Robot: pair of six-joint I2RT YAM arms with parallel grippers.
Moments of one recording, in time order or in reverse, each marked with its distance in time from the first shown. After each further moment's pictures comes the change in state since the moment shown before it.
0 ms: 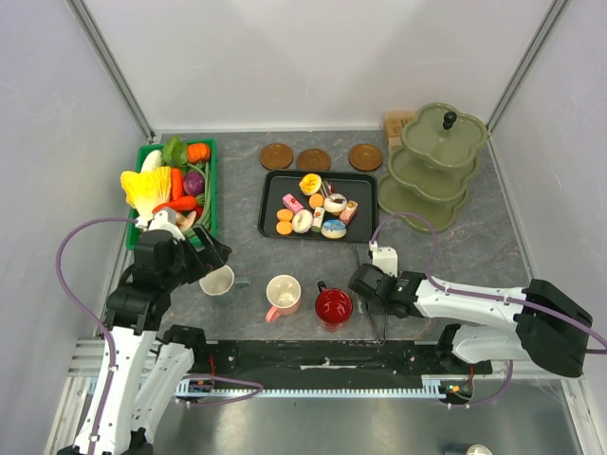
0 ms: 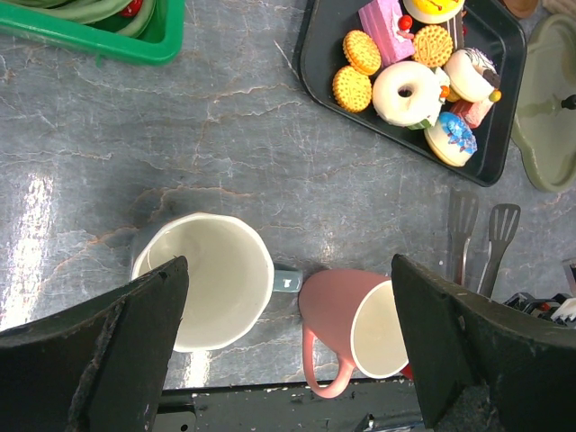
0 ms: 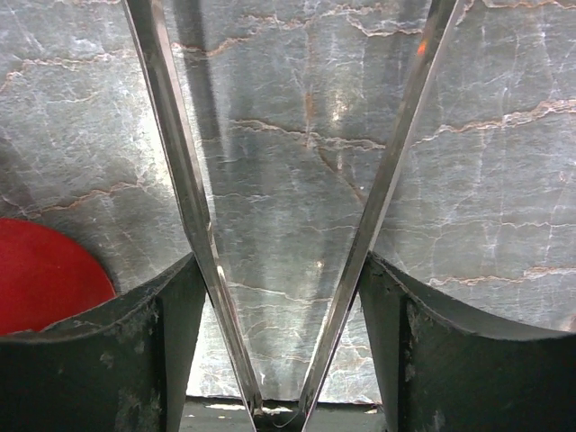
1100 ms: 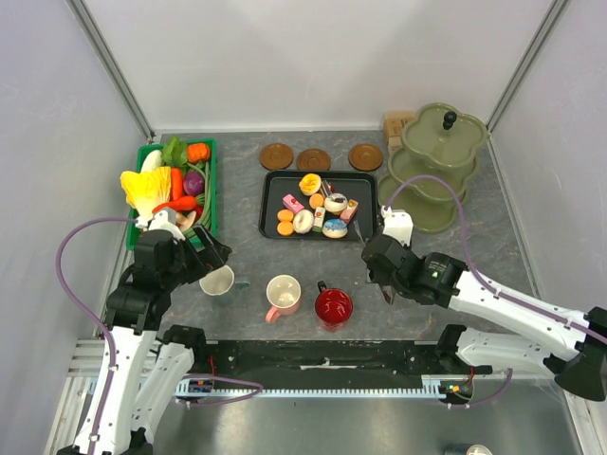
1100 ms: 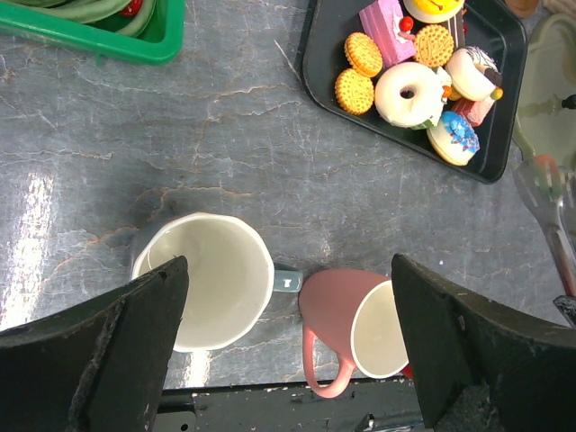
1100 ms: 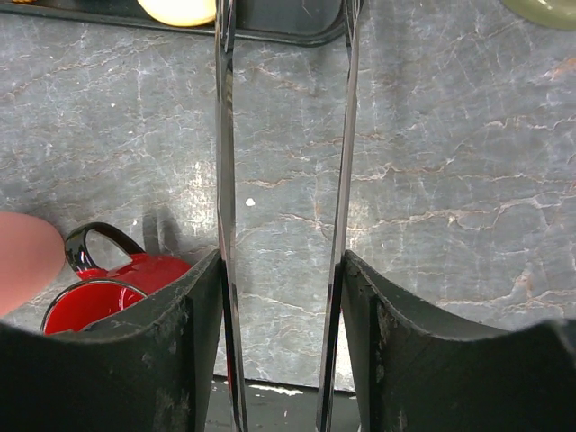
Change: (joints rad) left arm 0.000 0.003 0.000 0.000 0.000 0.000; right arm -0.041 -0.210 0.290 -0.206 0.149 -0.141
